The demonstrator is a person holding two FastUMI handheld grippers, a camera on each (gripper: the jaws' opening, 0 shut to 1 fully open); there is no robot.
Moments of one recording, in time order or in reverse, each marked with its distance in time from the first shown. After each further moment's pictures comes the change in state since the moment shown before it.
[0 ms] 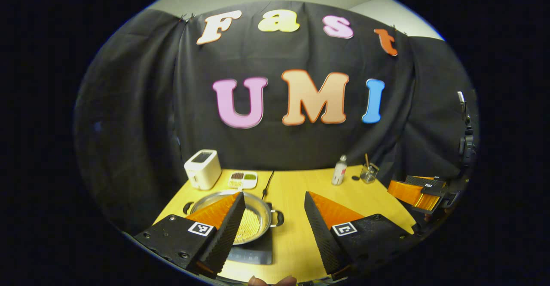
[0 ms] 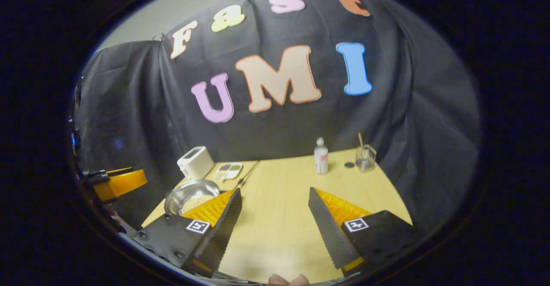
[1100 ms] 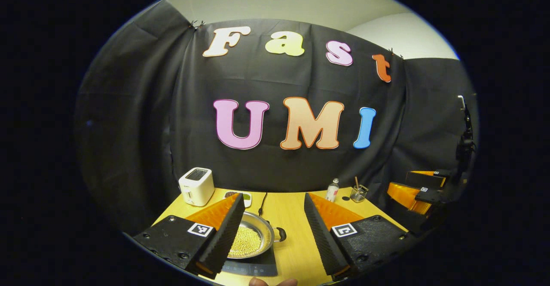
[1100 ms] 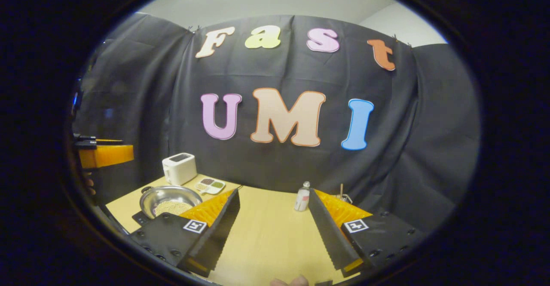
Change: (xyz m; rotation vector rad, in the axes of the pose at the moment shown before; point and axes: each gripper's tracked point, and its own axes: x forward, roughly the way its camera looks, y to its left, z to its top) left arm -0.009 0.063 0.002 -0.098 -0.100 -0.097; right arm -0.010 0.052 0.007 -0.305 -0.140 -0.098
